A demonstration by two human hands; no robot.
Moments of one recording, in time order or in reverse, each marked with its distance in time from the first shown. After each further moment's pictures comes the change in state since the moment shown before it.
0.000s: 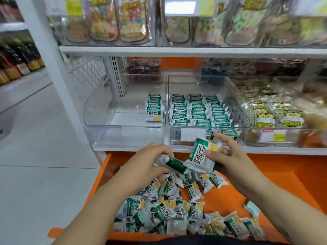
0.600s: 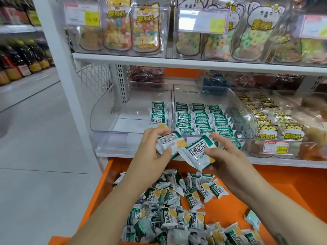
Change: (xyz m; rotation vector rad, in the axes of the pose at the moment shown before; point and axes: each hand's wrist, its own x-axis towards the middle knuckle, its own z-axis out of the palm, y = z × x) left_hand 0.005 0.010 -0.010 -0.236 0.371 0.141; right_hand 0.005 -0.022 0.029 0.164 -0.033 -0.012
